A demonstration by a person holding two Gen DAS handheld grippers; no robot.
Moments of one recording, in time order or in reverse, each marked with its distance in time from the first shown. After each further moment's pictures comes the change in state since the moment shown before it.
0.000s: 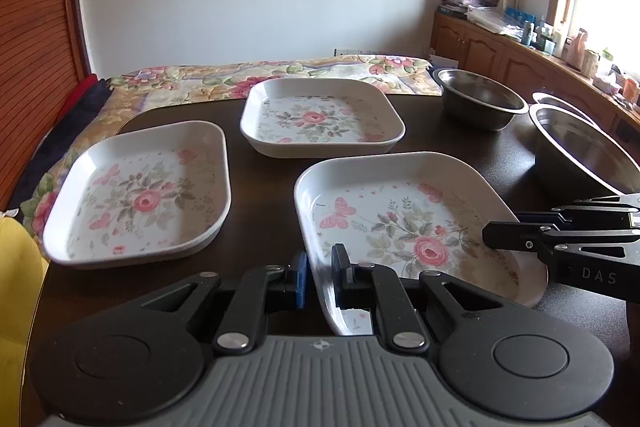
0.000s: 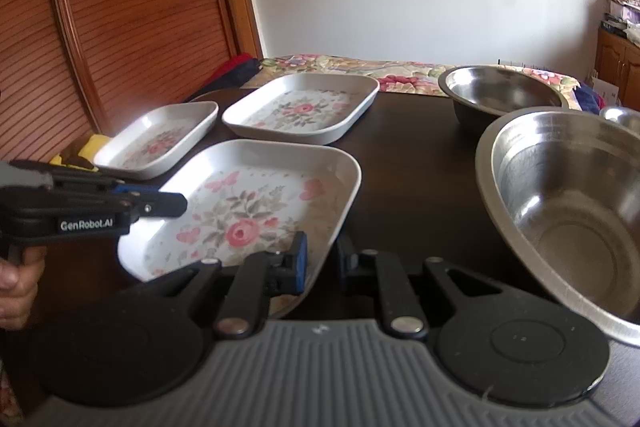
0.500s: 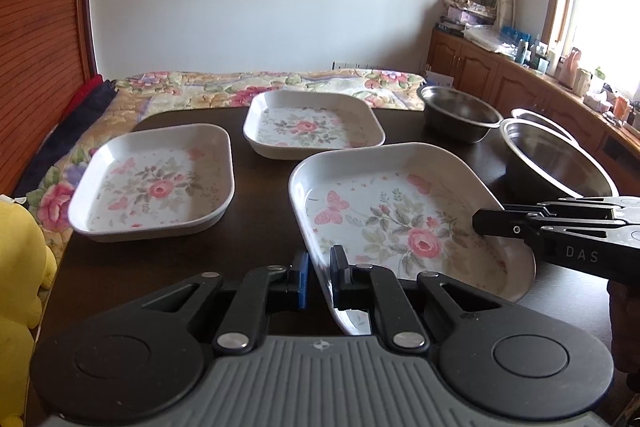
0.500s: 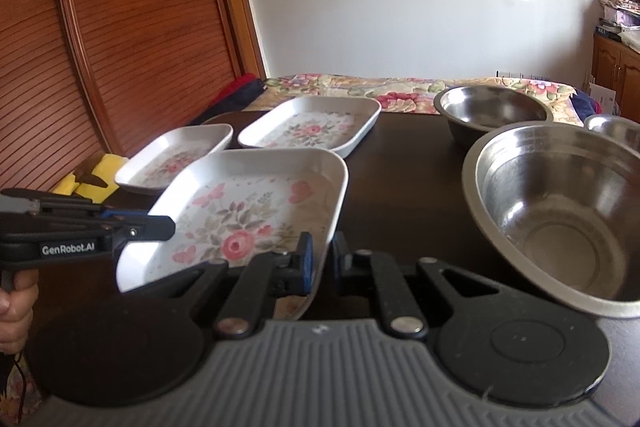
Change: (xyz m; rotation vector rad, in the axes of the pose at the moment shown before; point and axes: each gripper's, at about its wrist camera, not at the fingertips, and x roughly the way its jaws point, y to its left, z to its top) left arm -0.044 -0.007 -0.012 -0.035 -0.046 -0.021; right arm -0.028 0.006 -0.001 0.015 -0.059 0.006
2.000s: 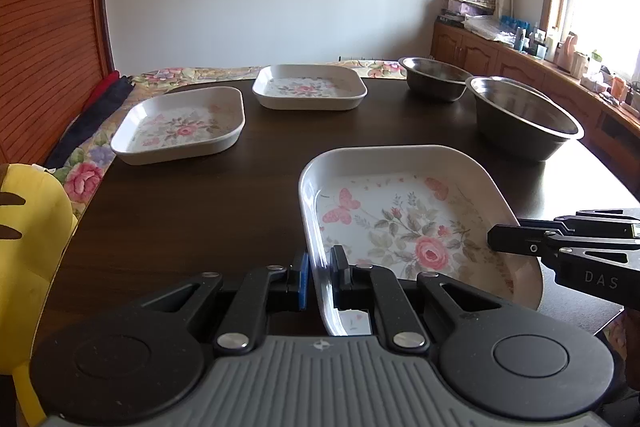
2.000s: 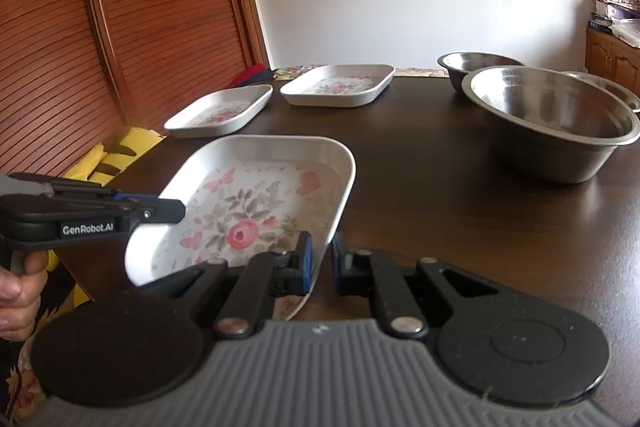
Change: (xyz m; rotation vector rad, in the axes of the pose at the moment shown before) left arm -0.052 -0.017 -0.064 0.022 0.009 0.043; right arm -0.051 0.028 -0.054 0.006 0.009 -0.003
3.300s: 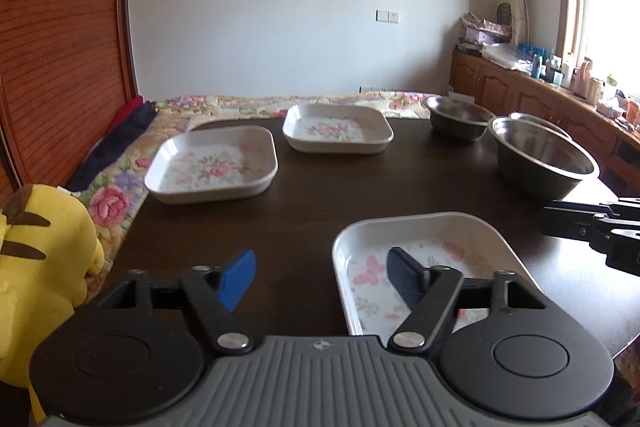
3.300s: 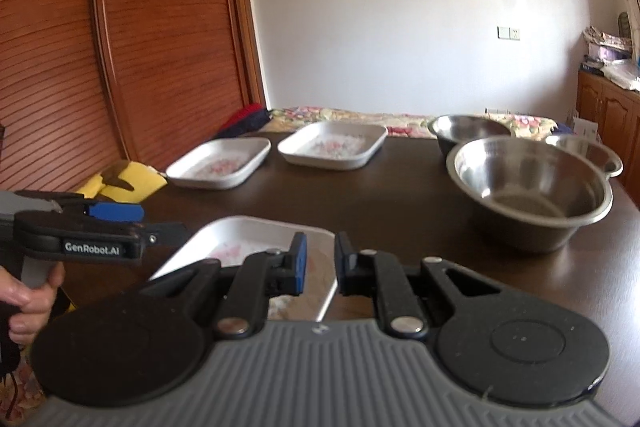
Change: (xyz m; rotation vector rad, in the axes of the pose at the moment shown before) left arm -0.018 0.010 0.019 -0.018 -0.099 0.061; right arm -0.027 0.002 0.031 -0.052 -0.127 -0.025
